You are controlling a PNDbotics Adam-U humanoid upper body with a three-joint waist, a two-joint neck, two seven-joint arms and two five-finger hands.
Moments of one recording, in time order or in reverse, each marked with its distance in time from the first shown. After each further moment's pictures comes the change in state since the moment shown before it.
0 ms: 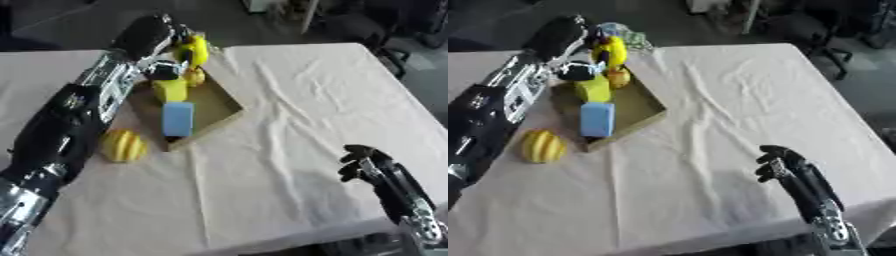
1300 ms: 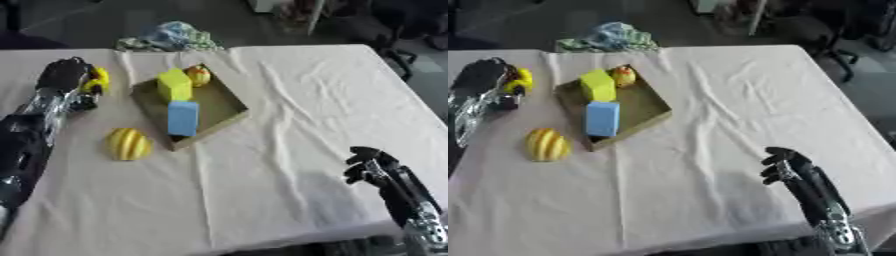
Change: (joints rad) left arm 0.067 0.142 0.315 0.336 -0.244 0.290 0.154; right arm 0.001 0.001 -0.003 0.000 0.000 0.003 -0.009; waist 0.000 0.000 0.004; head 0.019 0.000
